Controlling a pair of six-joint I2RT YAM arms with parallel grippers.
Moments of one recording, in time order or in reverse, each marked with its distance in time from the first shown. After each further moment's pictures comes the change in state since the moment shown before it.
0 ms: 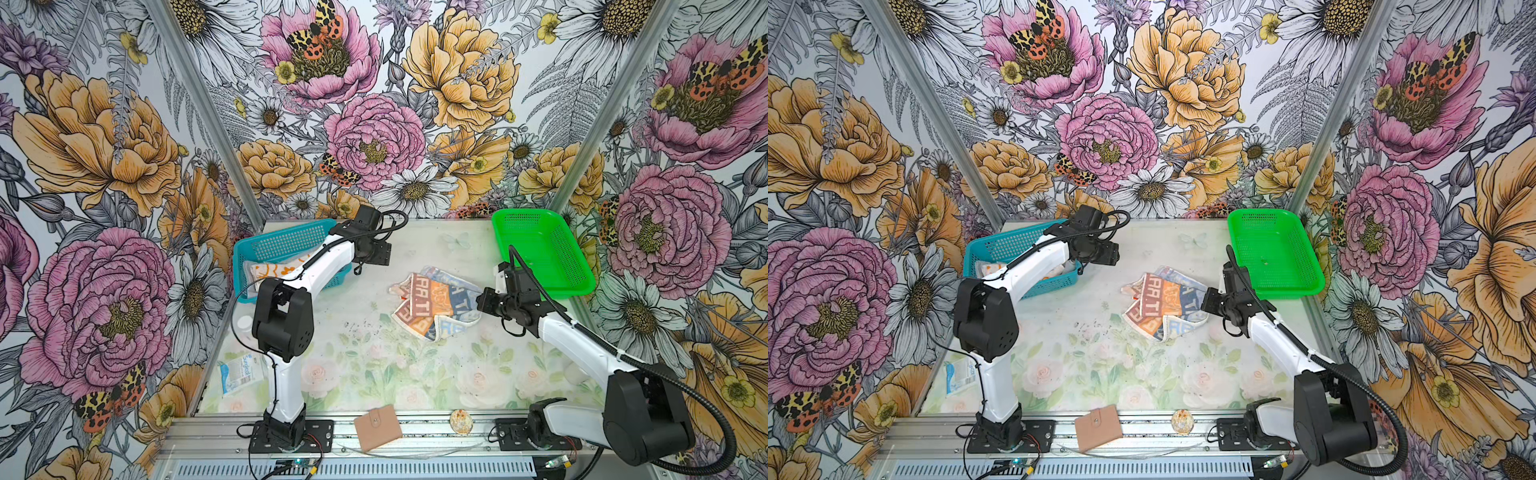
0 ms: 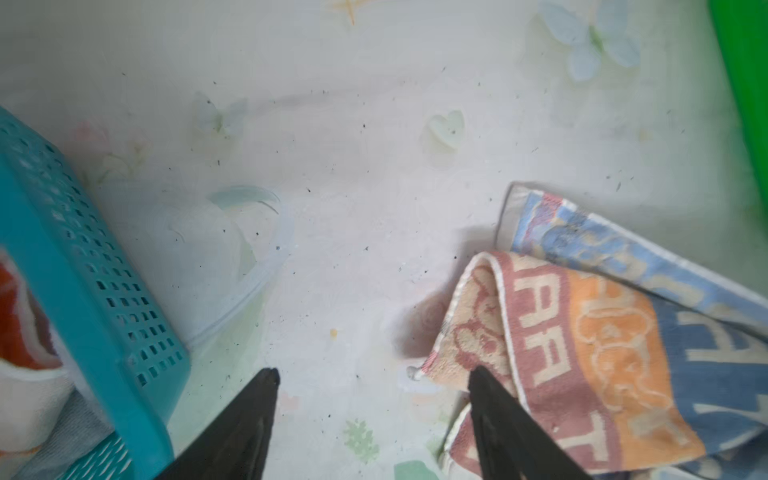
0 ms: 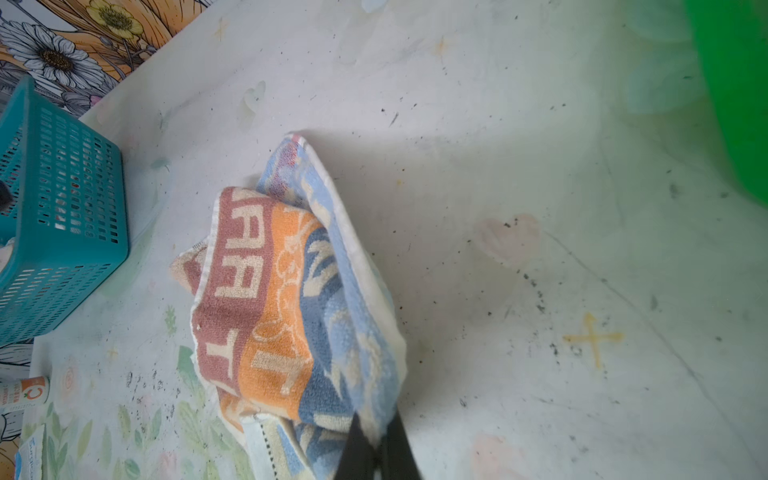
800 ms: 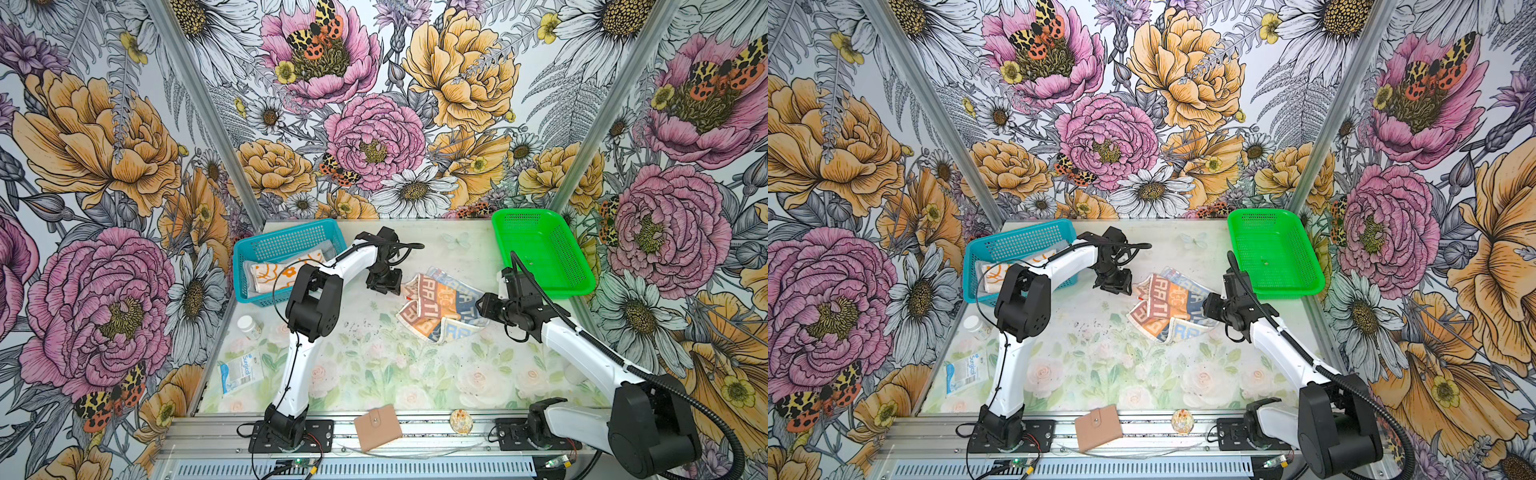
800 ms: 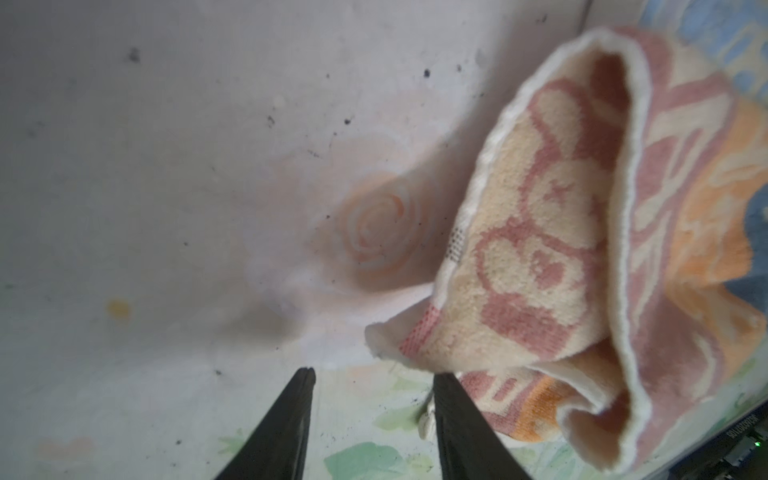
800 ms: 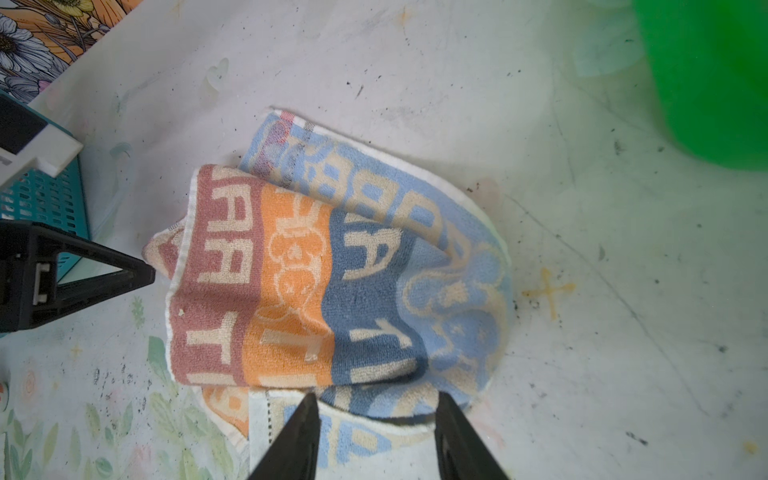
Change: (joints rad) left arm -0.066 0.251 0.093 -0.192 0.222 0.032; right arm 0.011 -0.024 -0.019 -0.061 0.039 0.006
